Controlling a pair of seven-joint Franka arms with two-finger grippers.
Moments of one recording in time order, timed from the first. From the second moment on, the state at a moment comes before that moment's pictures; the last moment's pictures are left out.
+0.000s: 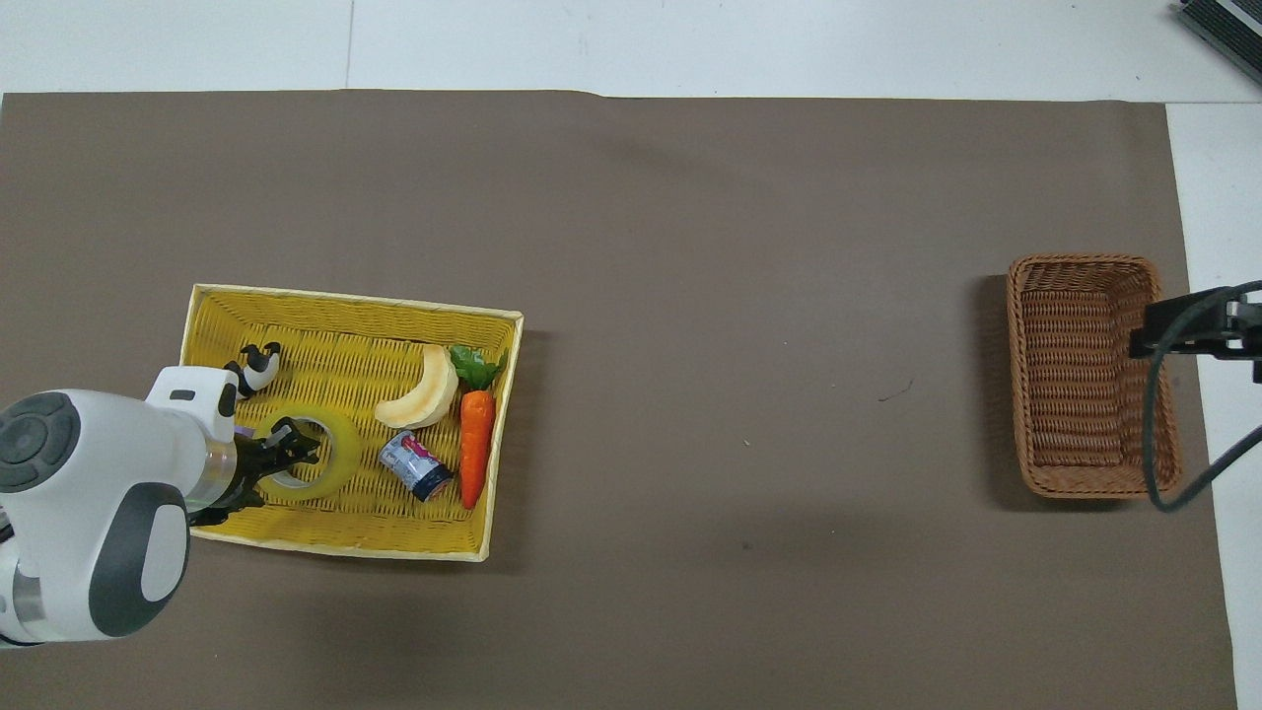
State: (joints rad) left arm 0.05 -0.17 -0.12 -2.48 -0.07 2.24 -0.69; right arm 0.04 -0.07 -0.07 -1.56 -0.01 1.49 0.19
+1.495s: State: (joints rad) left arm 0.06 -0.16 -0.13 -2.19 -0.07 1.98 -0.38; right arm 0.04 -0.07 -0.07 -1.56 -0.01 1.49 0.19
